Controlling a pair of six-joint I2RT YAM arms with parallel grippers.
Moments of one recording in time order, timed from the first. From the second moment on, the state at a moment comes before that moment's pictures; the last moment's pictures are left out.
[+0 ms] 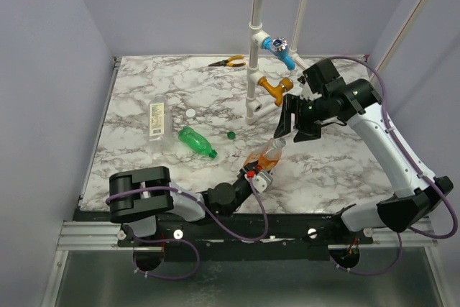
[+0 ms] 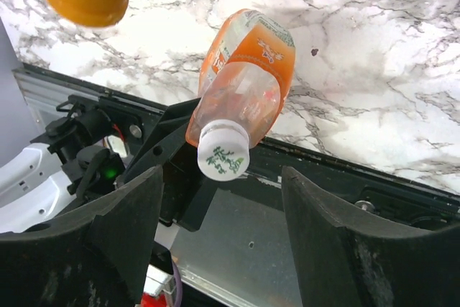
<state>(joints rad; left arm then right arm) -1.37 1.64 0.43 1.29 -0.56 0.31 0.50 1.42 1.62 -1.30 -0.27 0.57</state>
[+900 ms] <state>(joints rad) -1.37 1.59 0.40 1.31 -0.56 0.31 0.50 1.35 1.55 -1.21 -0.22 0.66</state>
